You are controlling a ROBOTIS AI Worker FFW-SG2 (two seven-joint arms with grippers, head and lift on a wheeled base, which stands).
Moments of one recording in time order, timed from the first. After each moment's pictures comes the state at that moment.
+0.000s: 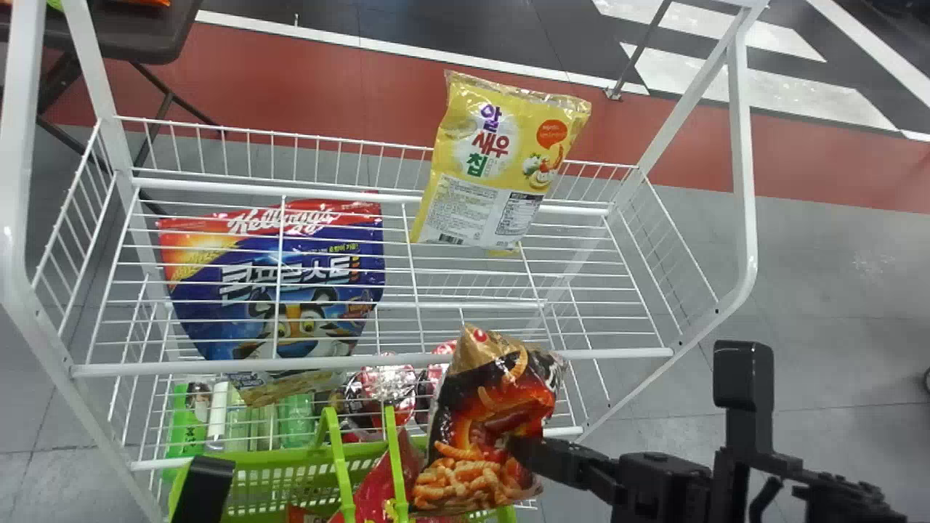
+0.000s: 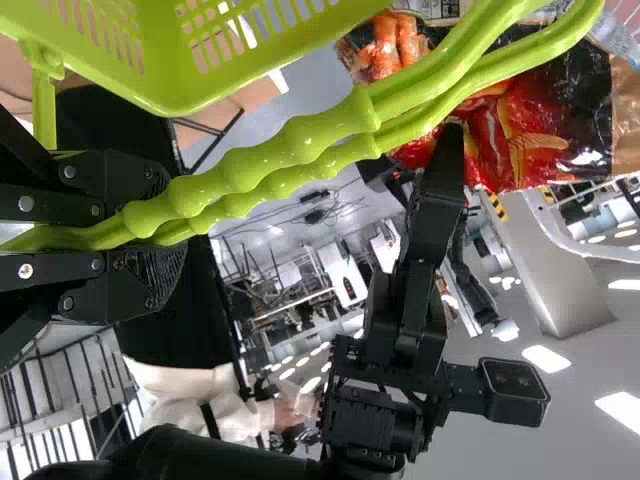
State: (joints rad) left arm 0.50 0.11 -0.26 -2.21 0.28 1.27 -1.07; right arm 0.59 -0.01 -0.51 -2.70 -0.50 1.57 0.47
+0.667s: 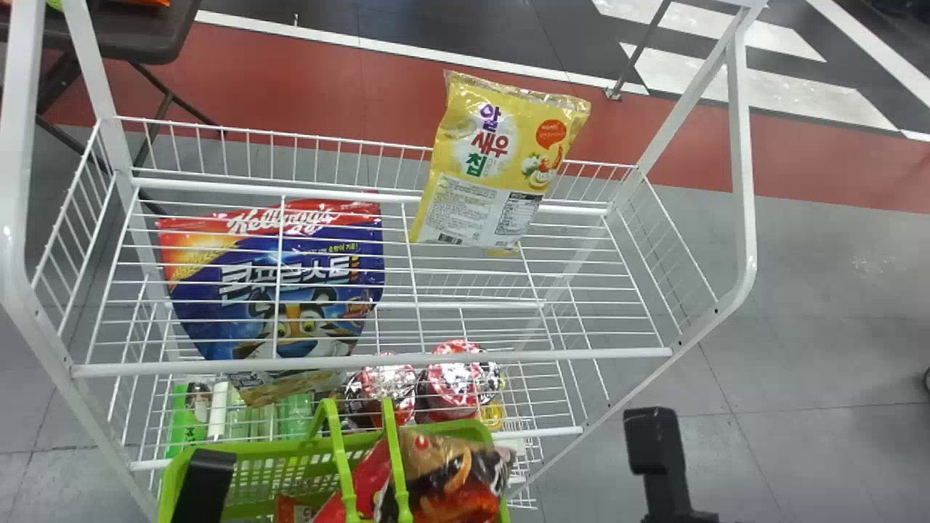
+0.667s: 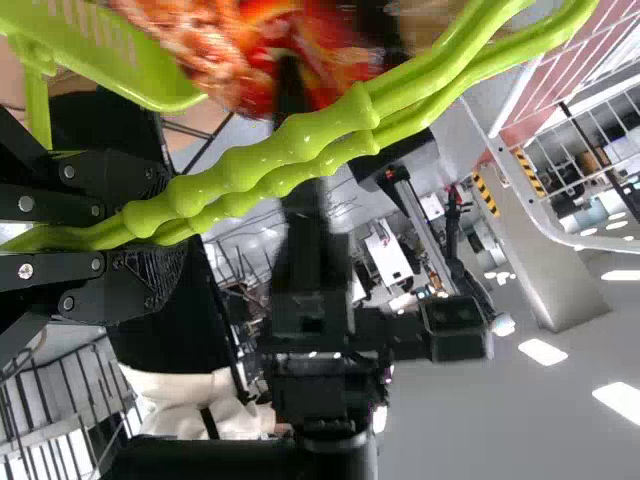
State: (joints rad) left arm 0.50 0.11 -0.26 -2.21 0.28 1.22 -1.07; right arm 0.68 -0.07 -0.34 -2.57 -0.46 1.57 0.45
